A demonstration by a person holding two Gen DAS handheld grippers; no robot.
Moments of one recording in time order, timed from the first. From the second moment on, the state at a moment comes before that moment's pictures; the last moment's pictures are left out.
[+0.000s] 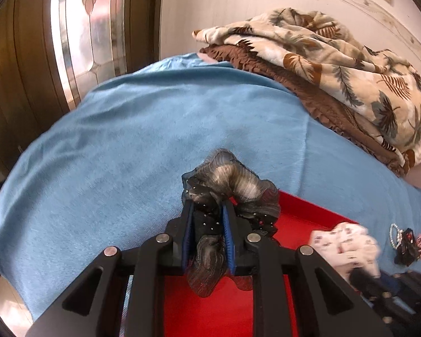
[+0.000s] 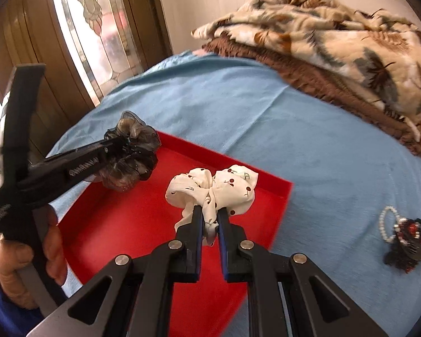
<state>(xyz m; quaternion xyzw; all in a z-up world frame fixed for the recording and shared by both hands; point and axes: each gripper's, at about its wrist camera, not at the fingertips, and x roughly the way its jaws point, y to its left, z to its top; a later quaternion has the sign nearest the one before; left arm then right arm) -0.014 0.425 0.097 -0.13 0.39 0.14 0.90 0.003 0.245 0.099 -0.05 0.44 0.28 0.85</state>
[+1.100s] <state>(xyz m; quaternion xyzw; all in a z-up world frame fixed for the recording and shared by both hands) -0.041 0.439 0.113 -0.14 0.34 0.18 0.91 -0.026 0.235 0.120 -0.13 0.38 0.19 0.89</state>
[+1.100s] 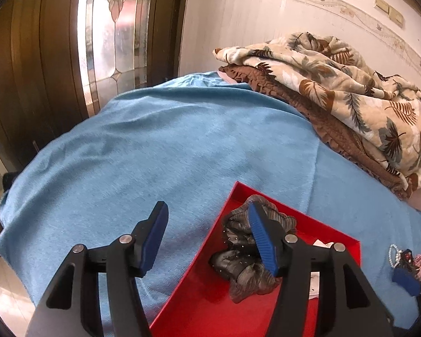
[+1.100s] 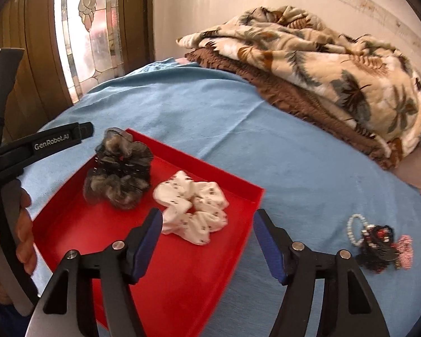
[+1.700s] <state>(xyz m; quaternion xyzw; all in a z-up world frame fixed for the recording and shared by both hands) -0.051 0.400 0.123 -0.08 0.33 0.19 0.92 -0.040 0.184 0.137 -0.13 0.37 0.11 0.91</state>
